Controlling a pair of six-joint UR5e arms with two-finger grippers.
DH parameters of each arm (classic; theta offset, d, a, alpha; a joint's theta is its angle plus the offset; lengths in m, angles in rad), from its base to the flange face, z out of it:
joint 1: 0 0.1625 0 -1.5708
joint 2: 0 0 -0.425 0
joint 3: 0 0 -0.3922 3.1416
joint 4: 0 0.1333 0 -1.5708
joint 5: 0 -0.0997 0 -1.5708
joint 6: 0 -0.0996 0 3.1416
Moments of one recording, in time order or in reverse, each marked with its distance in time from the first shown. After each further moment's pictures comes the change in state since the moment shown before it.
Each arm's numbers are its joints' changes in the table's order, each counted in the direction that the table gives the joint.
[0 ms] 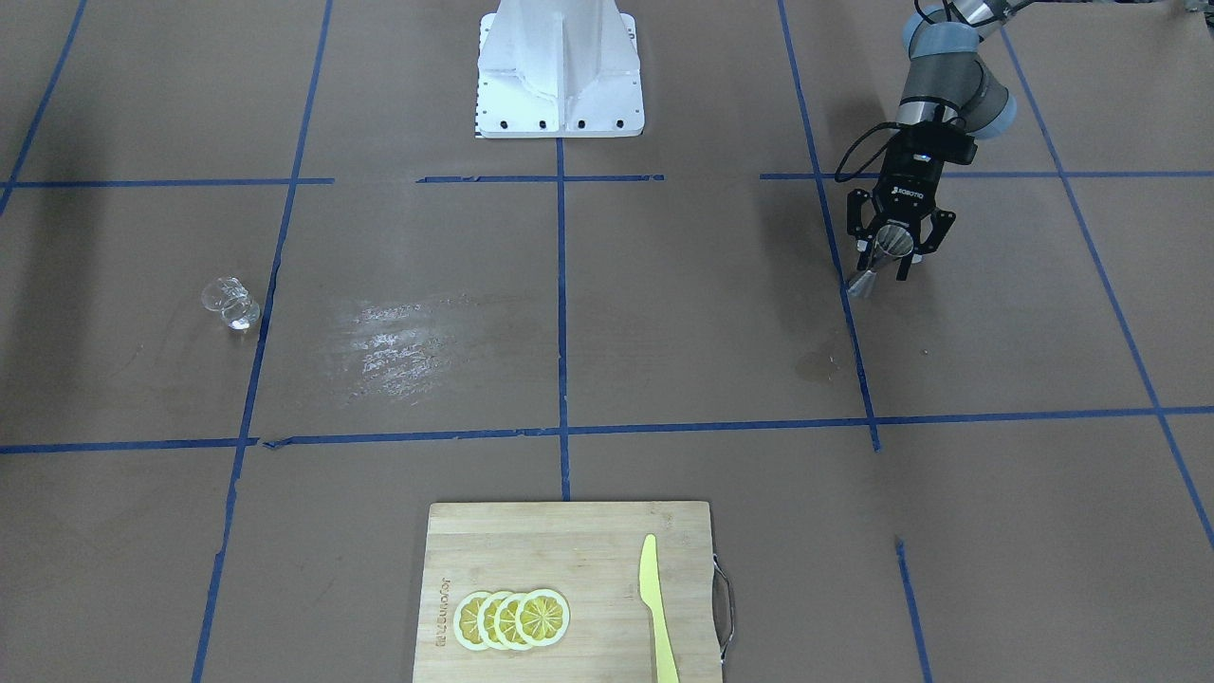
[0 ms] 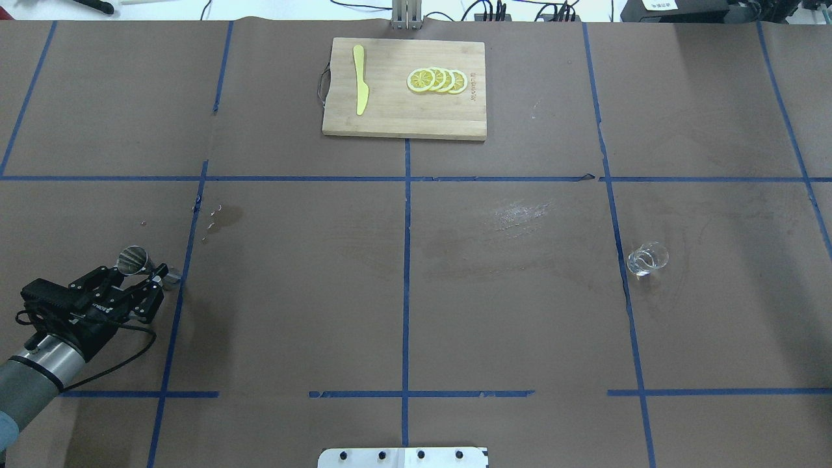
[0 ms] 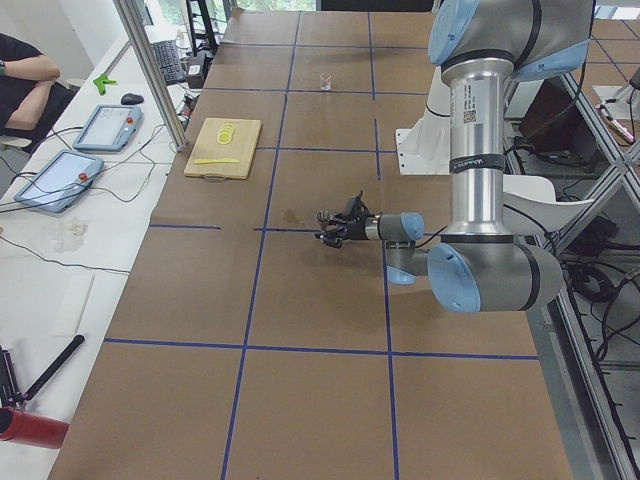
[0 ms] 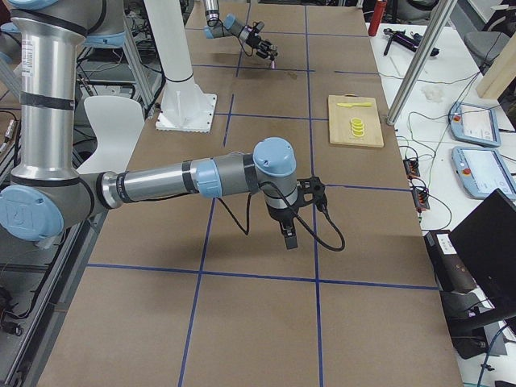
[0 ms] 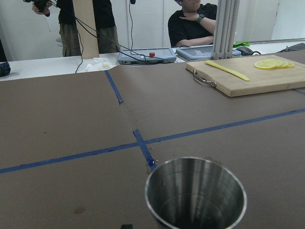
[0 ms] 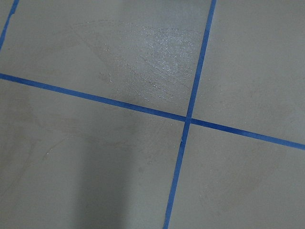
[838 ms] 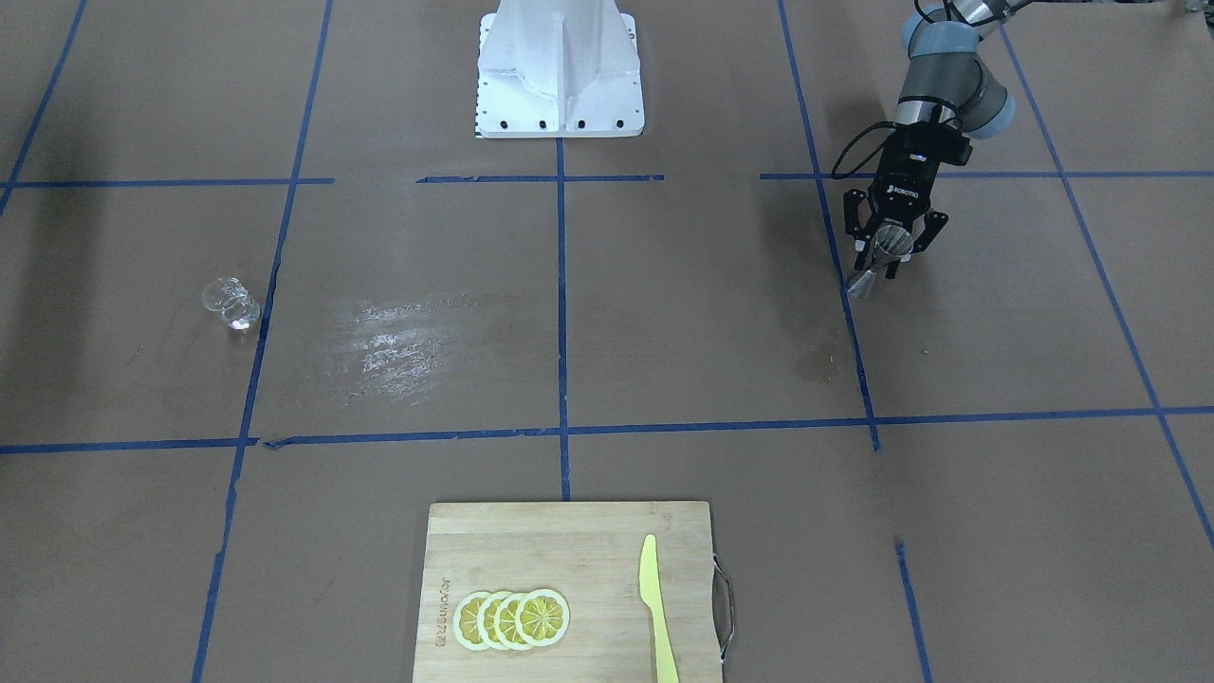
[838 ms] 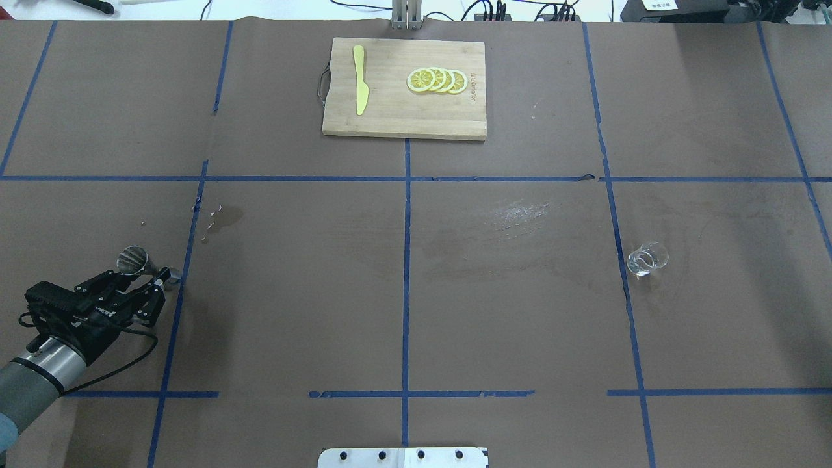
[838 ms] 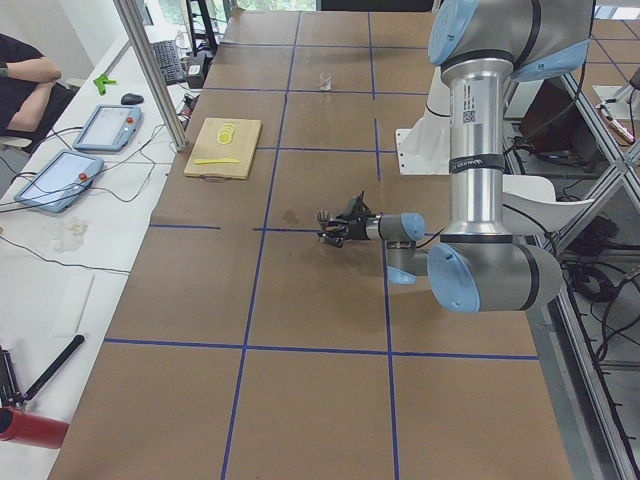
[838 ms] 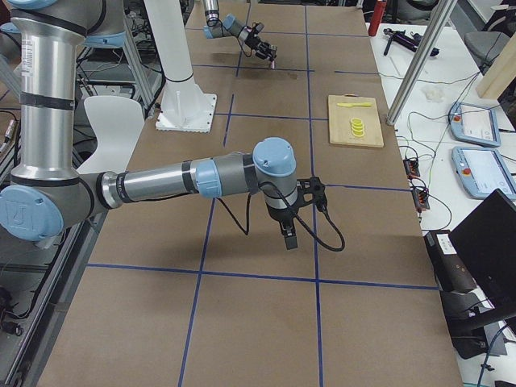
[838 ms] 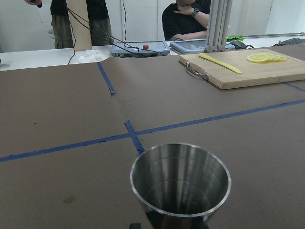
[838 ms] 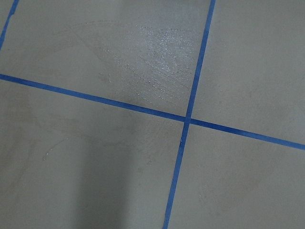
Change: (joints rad) left arm 0.007 0.000 -0.001 -0.006 0.020 0.001; right arm 0.002 0.000 0.000 0.000 0.000 0.000
